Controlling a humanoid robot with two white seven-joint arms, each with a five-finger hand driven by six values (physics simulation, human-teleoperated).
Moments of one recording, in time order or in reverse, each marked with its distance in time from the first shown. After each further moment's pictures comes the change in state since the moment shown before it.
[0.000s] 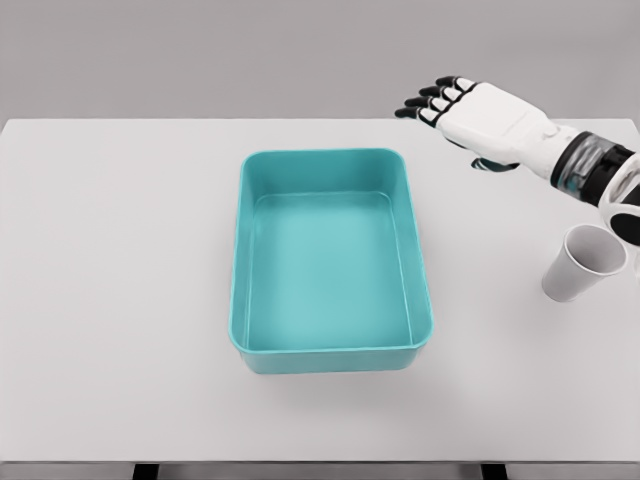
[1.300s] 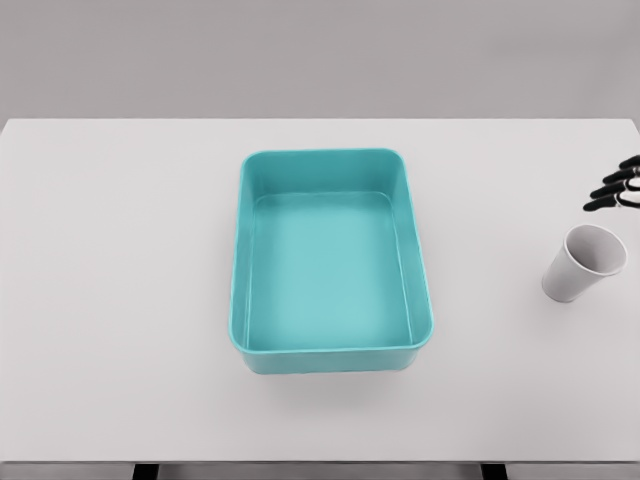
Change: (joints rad) left arm 0.000 0.000 0.000 0.000 0.000 0.000 0.000; right arm -0.024 -0.904 0.232 -0.025 -0.603 -0.229 0.000
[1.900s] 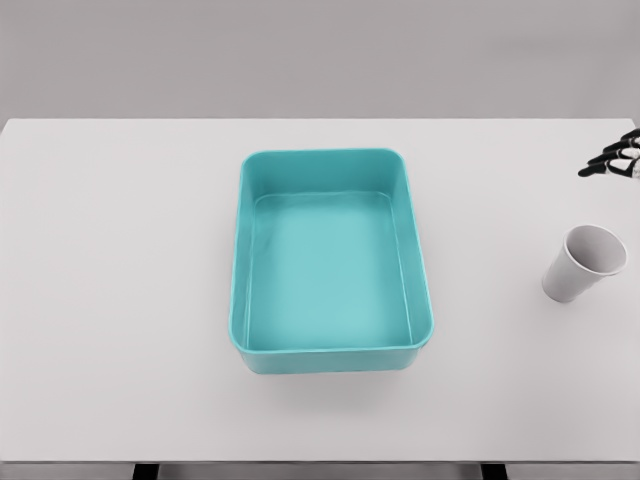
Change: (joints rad) left arm 0.000 0.000 0.000 0.000 0.000 0.000 0.000; right arm -0.026 0.107 0.008 0.011 0.096 0.205 0.000
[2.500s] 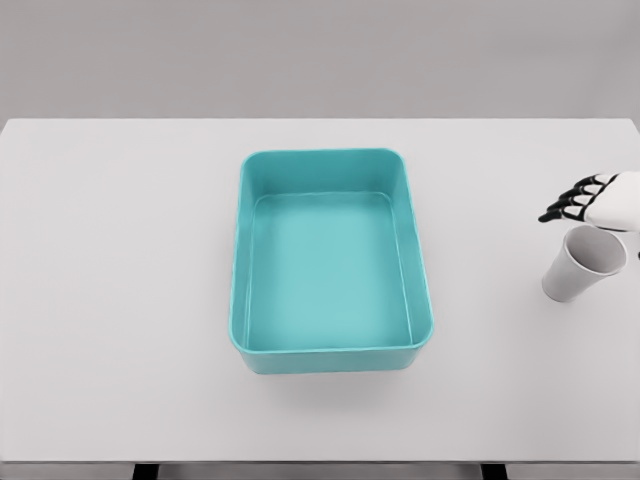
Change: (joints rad) left arm 0.000 0.000 0.000 0.000 0.000 0.000 0.000; right arm 0.003 0.072 0.119 0.003 0.060 -0.006 0.000
